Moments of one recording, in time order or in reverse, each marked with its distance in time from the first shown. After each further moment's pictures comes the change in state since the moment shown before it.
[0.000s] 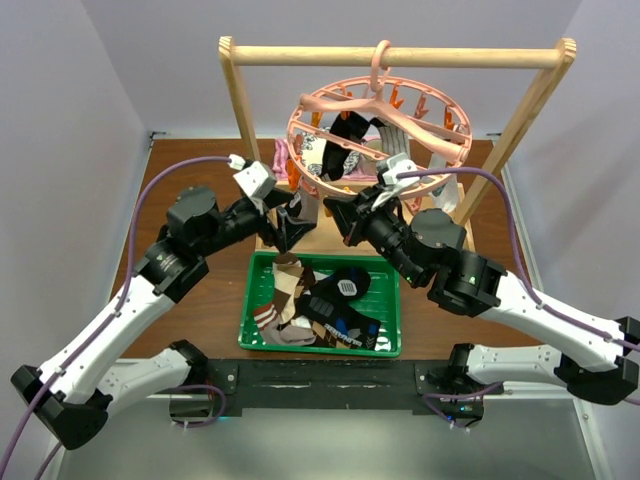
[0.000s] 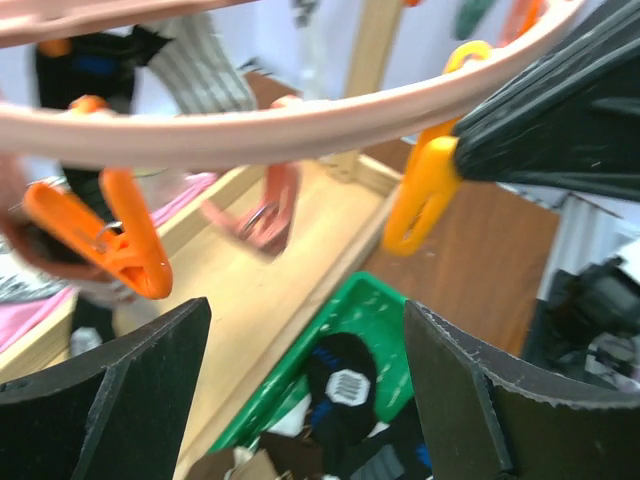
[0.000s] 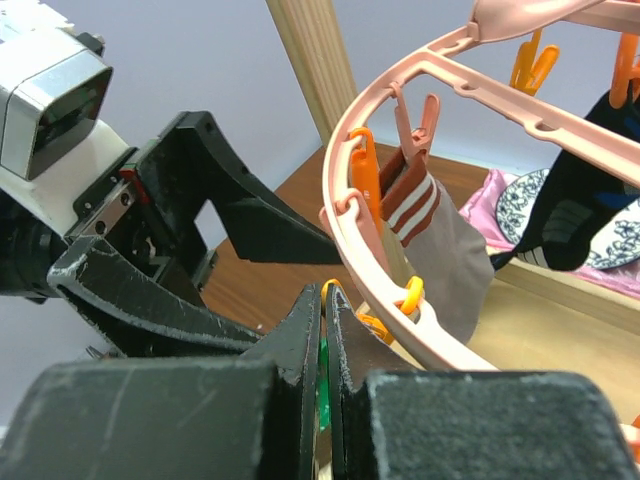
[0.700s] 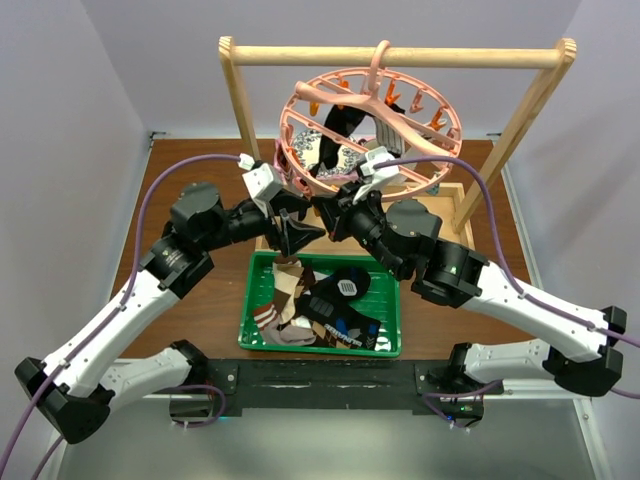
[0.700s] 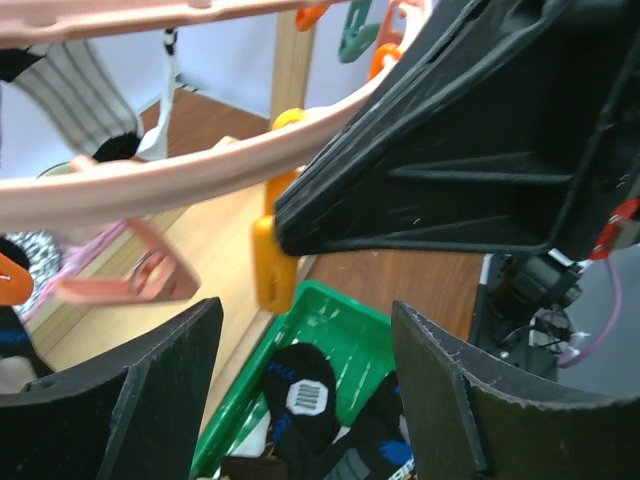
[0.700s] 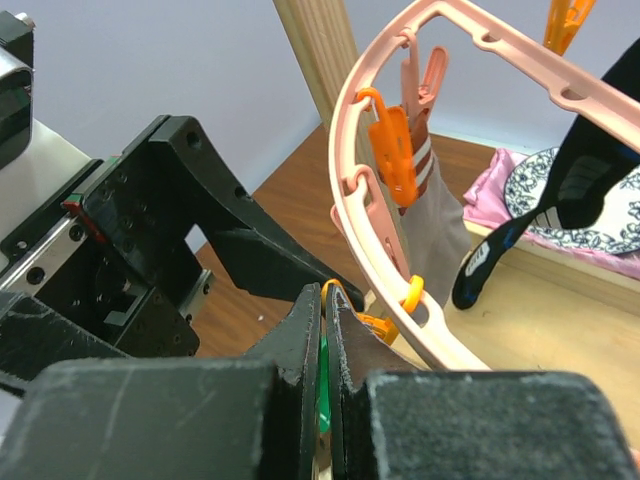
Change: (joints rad) left arm -0.007 0.007 0.010 0.020 0.127 -0.014; right arm 0.000 0.100 0.073 -0.040 0.001 0.037
